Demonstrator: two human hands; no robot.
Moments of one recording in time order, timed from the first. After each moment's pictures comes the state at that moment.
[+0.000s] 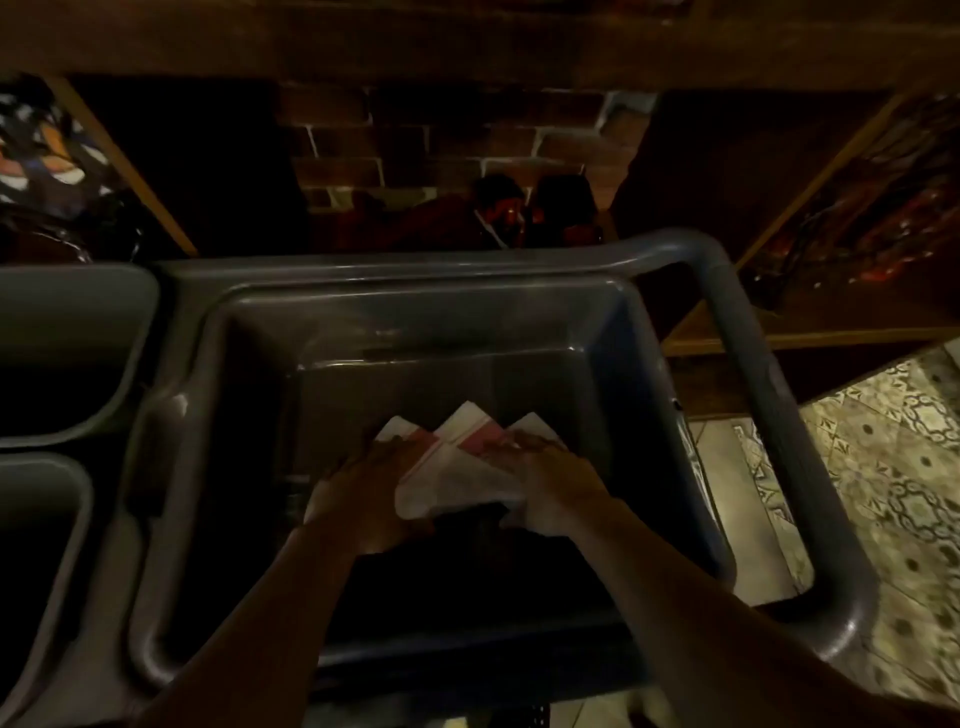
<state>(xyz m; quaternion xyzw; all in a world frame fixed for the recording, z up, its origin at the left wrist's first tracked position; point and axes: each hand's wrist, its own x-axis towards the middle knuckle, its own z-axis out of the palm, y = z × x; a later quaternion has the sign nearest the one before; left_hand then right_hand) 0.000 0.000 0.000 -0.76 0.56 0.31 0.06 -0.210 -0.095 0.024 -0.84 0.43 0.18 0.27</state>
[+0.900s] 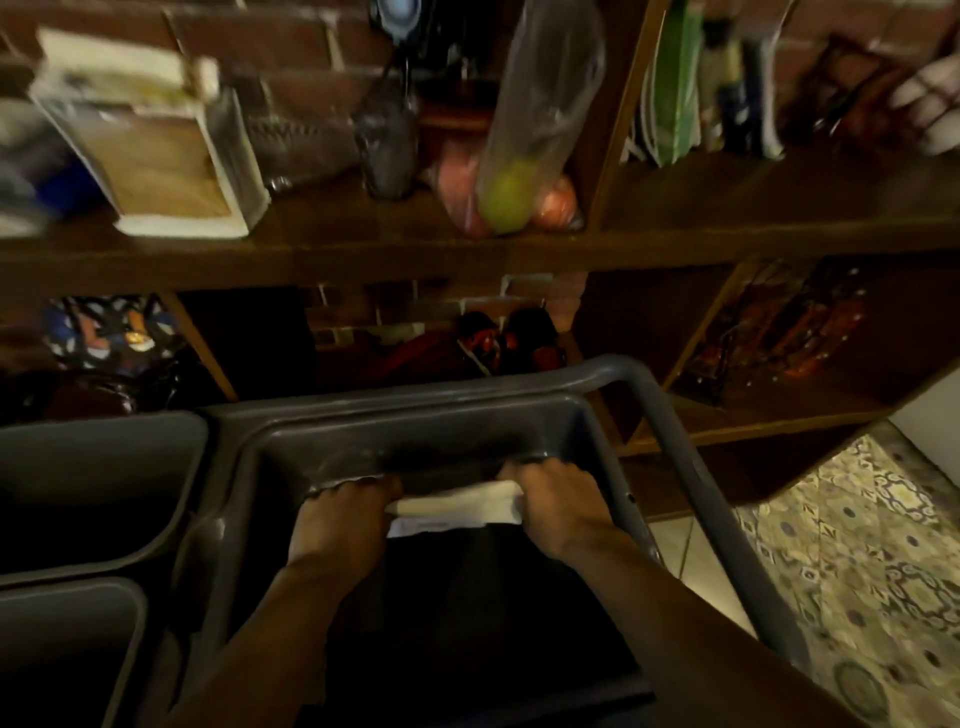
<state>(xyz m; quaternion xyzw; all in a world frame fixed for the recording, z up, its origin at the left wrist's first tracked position) 0.014 -0.024 0.127 -0.79 0.61 0.10 0.03 -0.204 -0.114 0.144 -0.86 0.49 0.04 0.12</state>
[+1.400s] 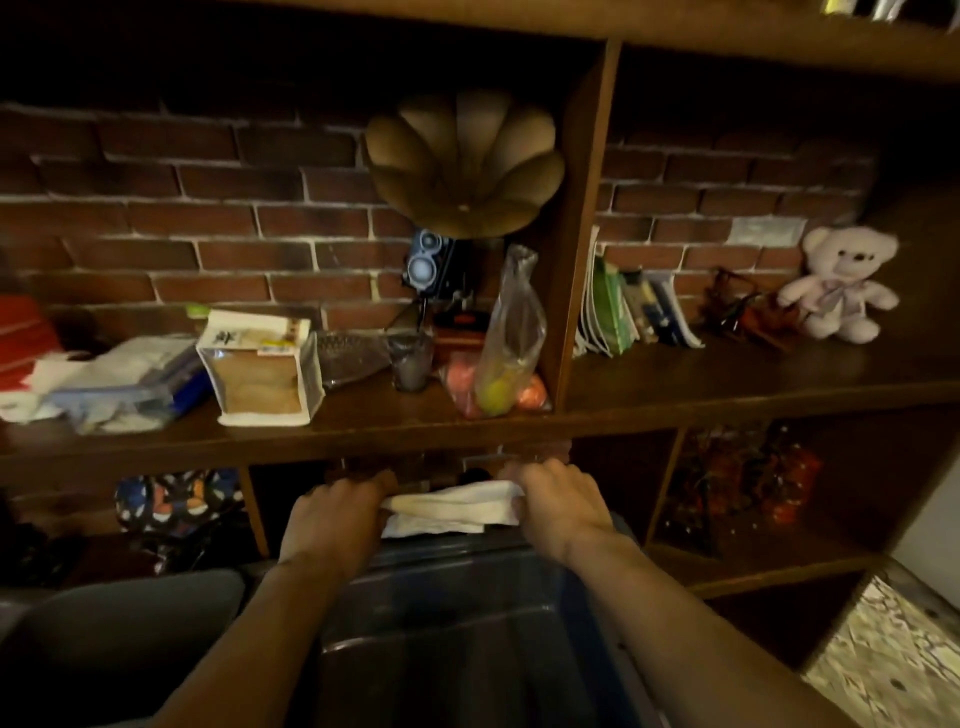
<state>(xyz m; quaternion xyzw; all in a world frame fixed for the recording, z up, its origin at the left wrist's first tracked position) 0.035 -0.036 0.309 -0.76 0.63 -0.05 -0.10 -0.193 -0.118 0.328 -0.87 0.48 -0.12 0.02</state>
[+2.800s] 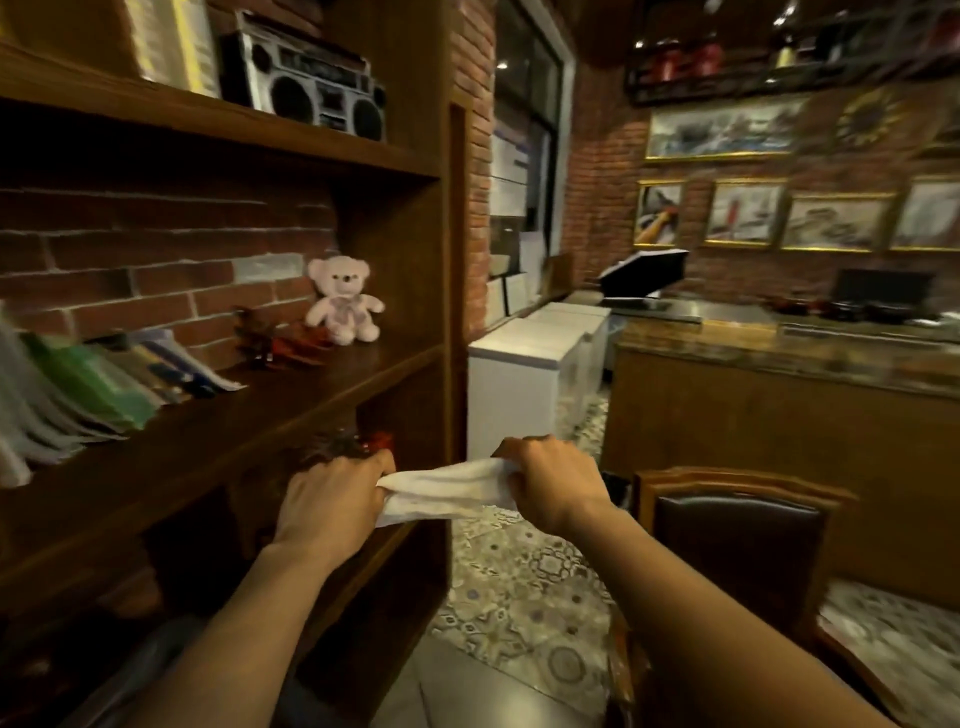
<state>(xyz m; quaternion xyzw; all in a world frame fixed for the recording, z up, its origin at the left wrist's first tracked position) -0.390 -0.107 0.388 -0.37 0.90 -0.06 -0.19 -0.598 0.020 0.400 -0.57 0.80 -0.14 -0.11</state>
